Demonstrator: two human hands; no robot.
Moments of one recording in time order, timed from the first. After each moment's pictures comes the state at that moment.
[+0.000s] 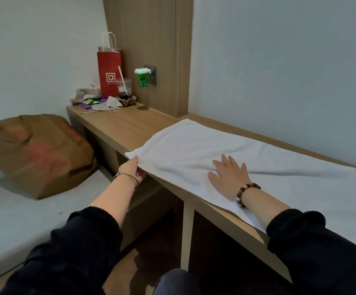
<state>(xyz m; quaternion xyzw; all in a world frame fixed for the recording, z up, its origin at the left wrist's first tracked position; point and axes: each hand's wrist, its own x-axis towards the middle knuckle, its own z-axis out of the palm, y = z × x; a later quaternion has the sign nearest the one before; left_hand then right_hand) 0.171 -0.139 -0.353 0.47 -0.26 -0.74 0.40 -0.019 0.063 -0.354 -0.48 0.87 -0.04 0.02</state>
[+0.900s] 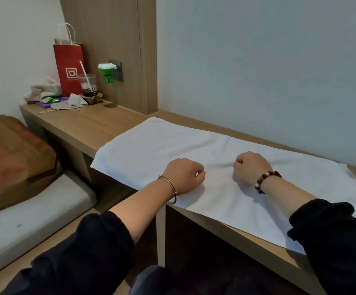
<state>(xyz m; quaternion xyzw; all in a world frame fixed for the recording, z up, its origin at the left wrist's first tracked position) 0.080 0.013 -0.329 0.09 -0.98 -0.08 0.18 -0.080 0.159 -0.319 -0.32 0.93 -0.17 -0.02</state>
